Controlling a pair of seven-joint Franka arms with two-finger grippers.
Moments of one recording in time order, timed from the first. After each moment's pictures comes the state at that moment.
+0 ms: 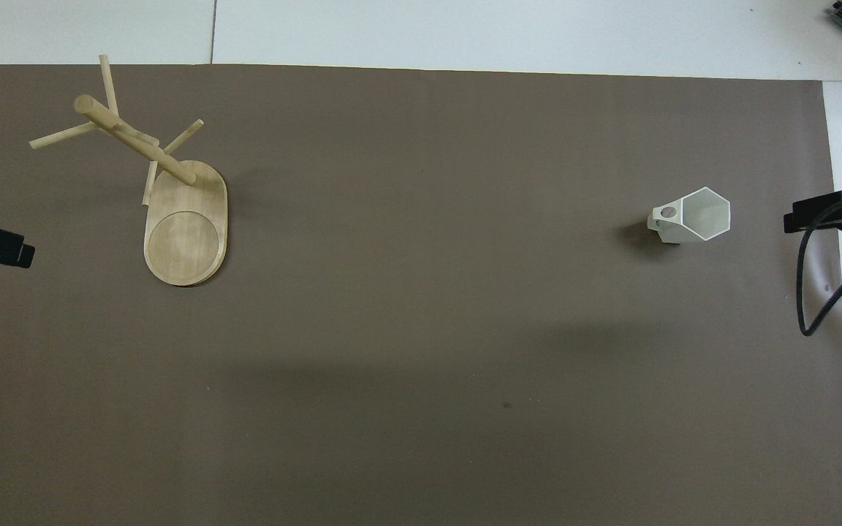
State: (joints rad) left arm -0.05 -0.03 -0.01 -1.47 -0.02 1.42 0.16; right arm 0.04 0.01 -0.16 -1.65 0.01 1.71 -0.08
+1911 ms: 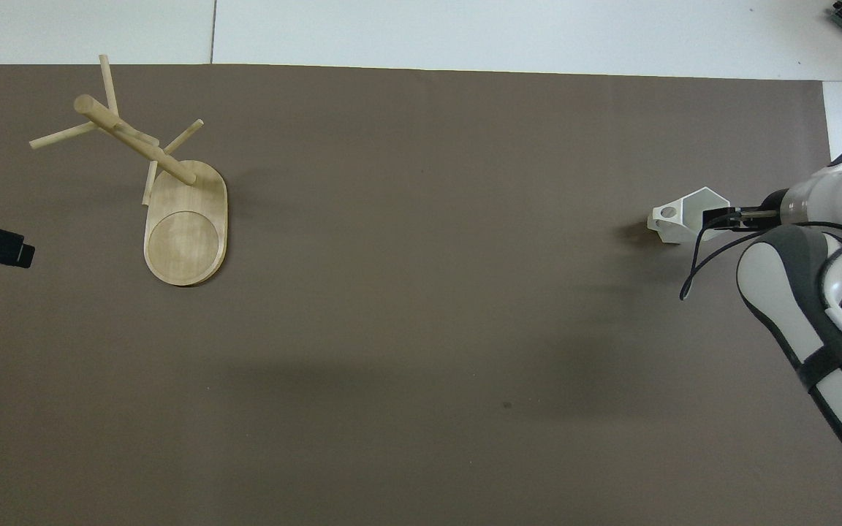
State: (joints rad) left arm -0.05 -0.03 -0.01 -1.47 -0.02 1.42 0.16; right arm 0.00 0.21 -0.16 -1.98 0.01 2.34 -0.12
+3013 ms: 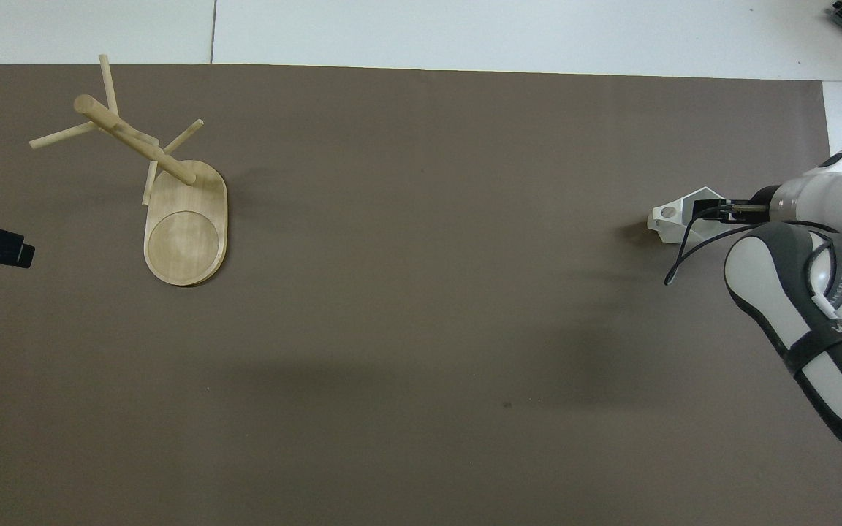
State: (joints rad) left arm -0.05 -0.03 -0.01 -1.47 -0.02 1.42 0.16; right arm 0.00 0.25 -0.16 -1.99 0.10 2.45 -0.11
